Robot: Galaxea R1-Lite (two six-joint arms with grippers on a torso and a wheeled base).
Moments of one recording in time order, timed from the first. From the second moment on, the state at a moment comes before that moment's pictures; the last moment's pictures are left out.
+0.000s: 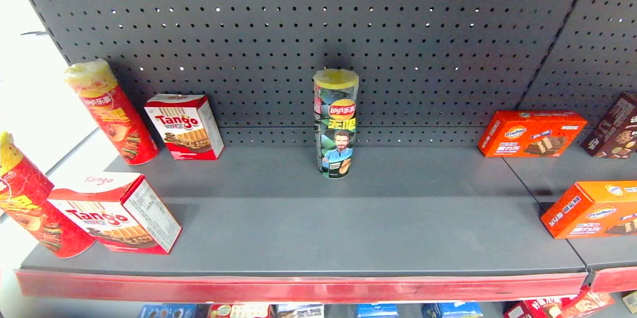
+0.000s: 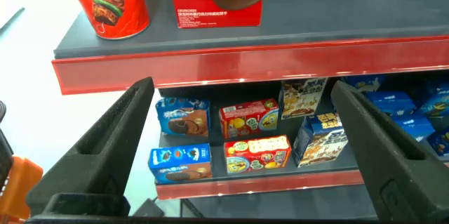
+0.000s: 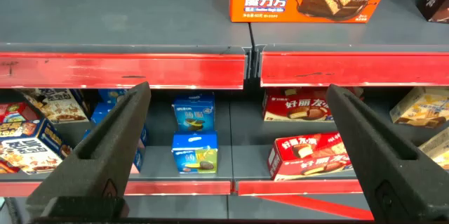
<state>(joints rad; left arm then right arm) 0.00 0.00 0.00 0.00 -0.07 0.02 -0.01 0.00 0.00 0.00 -0.01 -0.01</state>
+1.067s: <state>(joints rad) 0.00 0.00 0.00 0.00 -0.07 0.02 -0.01 0.00 0.00 0.00 -0.01 -0.02</state>
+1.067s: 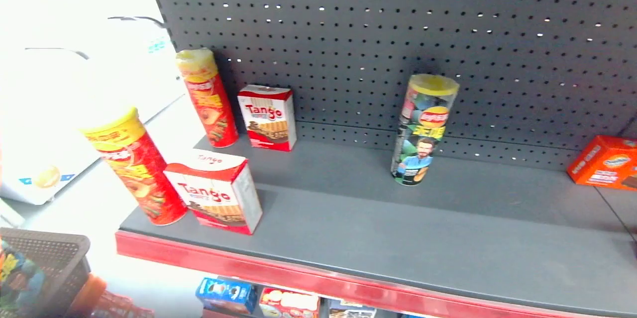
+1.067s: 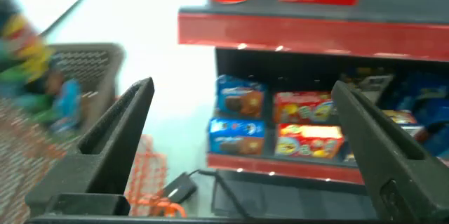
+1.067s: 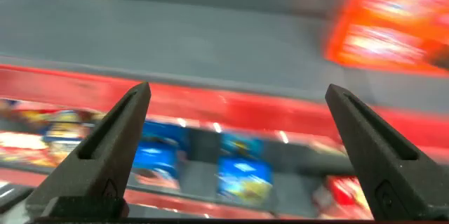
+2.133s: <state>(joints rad) 0.00 0.00 -0.01 0.01 -0.07 0.02 -0.01 0.00 0.00 0.00 -0.01 -0.01</state>
